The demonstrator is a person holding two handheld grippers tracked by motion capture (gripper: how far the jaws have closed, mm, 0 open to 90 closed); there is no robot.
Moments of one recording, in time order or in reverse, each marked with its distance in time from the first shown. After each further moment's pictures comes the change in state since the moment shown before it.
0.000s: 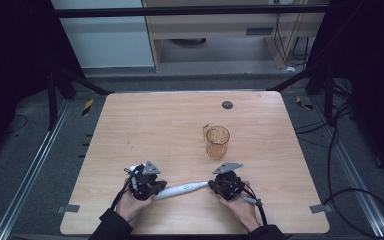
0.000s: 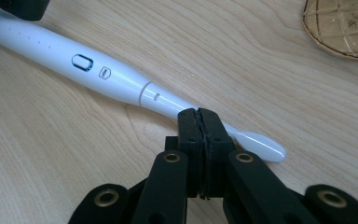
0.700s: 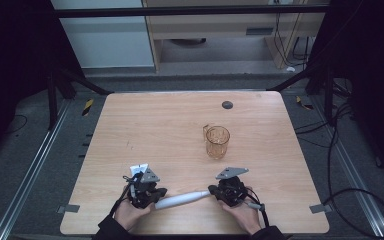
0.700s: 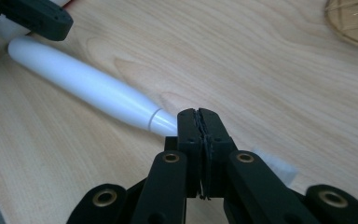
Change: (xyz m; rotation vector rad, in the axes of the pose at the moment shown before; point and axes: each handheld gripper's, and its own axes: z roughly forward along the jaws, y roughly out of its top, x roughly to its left) left arm -0.014 -0.014 -0.009 -0.001 -0.029 -0.005; right arm 0.010 -0.010 -0.016 -0.027 0.070 0.017
